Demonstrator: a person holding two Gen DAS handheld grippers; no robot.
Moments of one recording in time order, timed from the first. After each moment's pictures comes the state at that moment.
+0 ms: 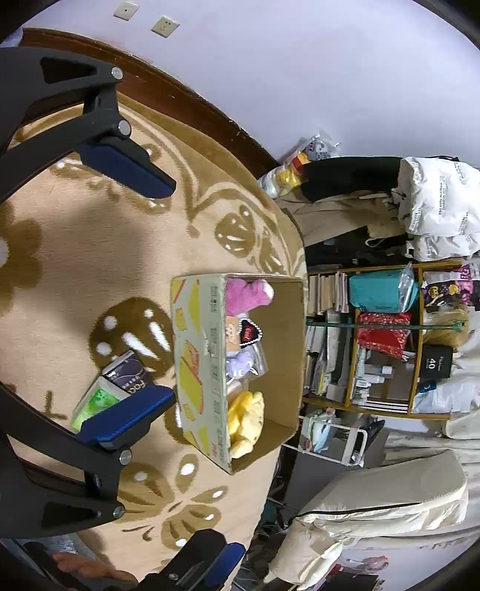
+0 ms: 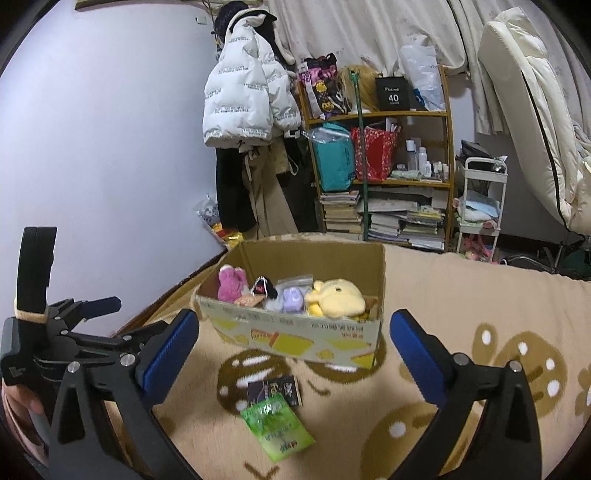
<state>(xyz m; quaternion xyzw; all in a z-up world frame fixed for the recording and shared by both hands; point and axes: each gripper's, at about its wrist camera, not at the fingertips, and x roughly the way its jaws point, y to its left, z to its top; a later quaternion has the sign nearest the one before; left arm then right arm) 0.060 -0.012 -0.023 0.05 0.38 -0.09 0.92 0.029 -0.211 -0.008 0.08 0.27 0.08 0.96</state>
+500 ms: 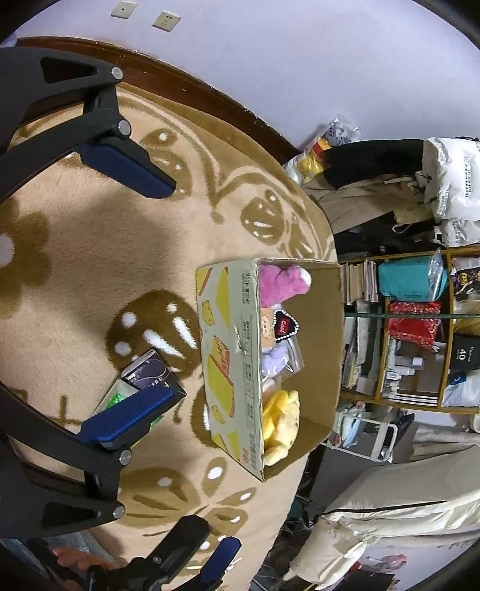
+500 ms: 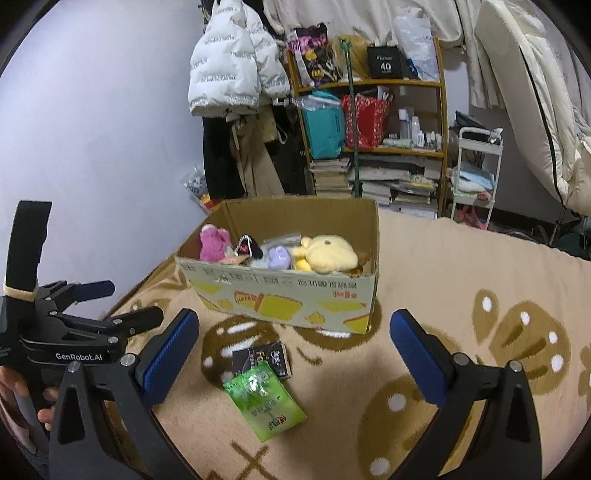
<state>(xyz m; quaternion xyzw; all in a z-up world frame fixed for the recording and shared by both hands) 0.079 -0.021 -0.050 0.07 0.43 -0.11 0.90 0.039 -0.213 -0.042 0.08 0.33 0.06 0.94</state>
